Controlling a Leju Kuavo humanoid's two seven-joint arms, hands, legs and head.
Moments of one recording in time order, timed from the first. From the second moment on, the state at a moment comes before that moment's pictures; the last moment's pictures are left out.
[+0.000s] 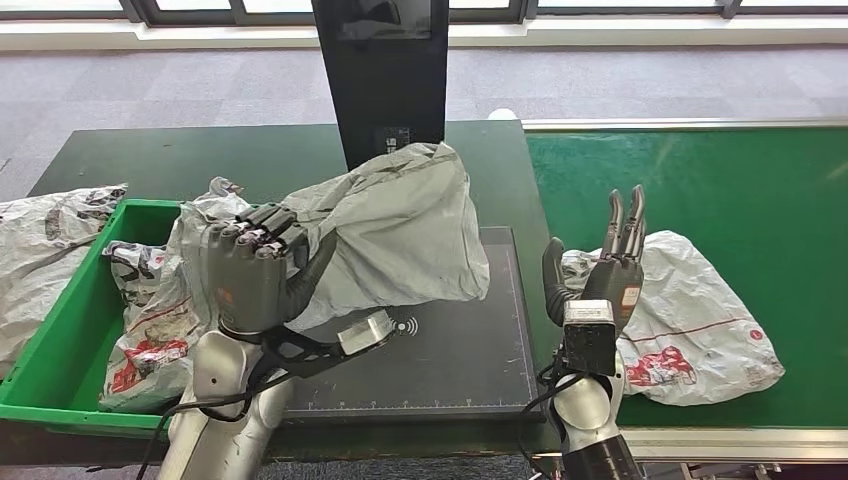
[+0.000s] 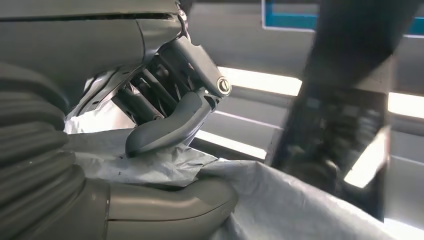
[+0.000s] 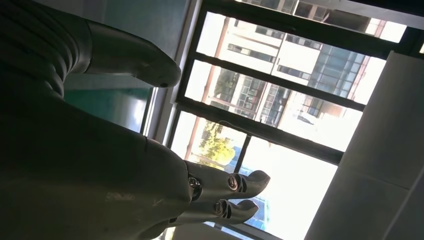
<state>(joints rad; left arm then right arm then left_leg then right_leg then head) -0.21 -0.16 -0.20 -1.63 -1.50 0.70 -0.09 -0.18 0.17 0.22 -1.35 0.23 -0.68 -0.70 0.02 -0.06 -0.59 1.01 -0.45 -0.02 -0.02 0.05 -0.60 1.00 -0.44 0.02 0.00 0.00</state>
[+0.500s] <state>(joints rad) -0.34 -0.32 0.81 -1.55 -1.17 0.70 -0.68 -0.12 0.17 0.22 -1.39 0.30 -0.65 -0.70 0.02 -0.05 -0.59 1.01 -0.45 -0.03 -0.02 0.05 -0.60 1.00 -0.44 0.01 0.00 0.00</state>
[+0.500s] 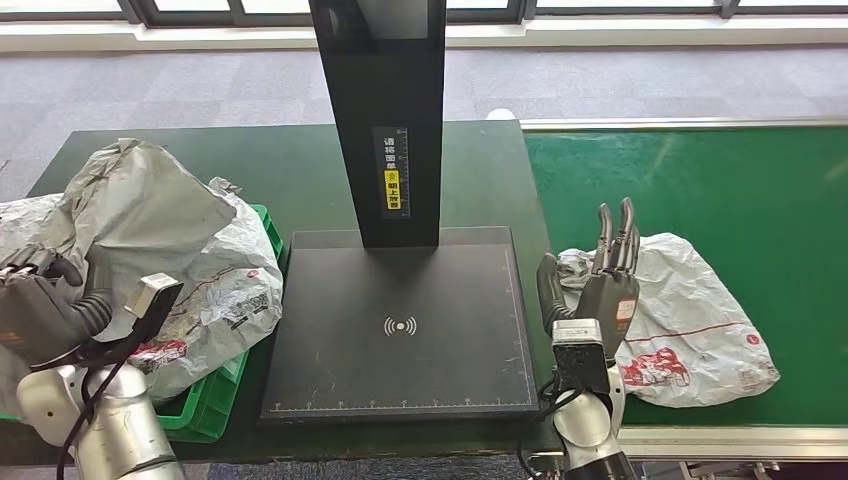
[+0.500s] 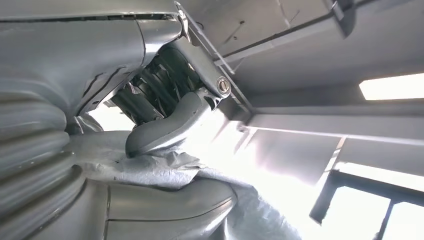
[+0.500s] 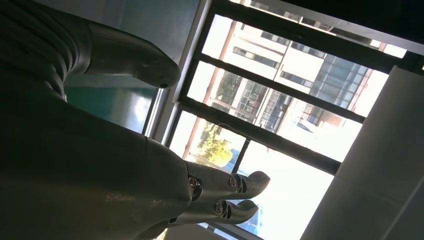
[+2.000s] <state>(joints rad) -0.30 -0.34 0.61 -1.51 -0.75 0.70 -0.68 -0.17 0.20 0.14 -1.25 0.34 -0.67 -0.70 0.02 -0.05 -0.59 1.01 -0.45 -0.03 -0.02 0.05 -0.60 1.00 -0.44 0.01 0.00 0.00</state>
